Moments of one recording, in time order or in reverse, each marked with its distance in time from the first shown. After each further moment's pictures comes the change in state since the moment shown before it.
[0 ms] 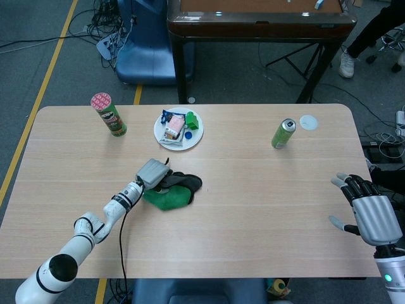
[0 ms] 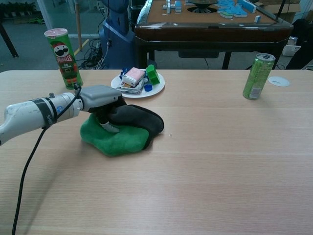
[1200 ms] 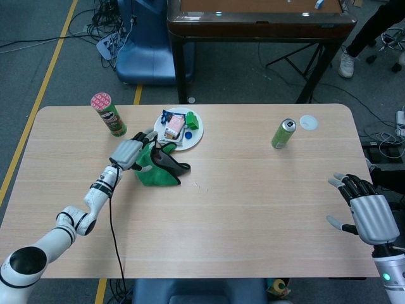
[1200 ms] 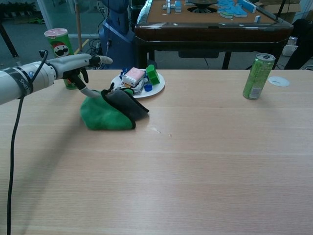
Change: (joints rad) left arm 0.035 0.234 -0.165 -0.286 -0.179 -0.030 0.057; right arm 0.010 -0.014 0.000 0.027 -0.014 -0.006 0.033
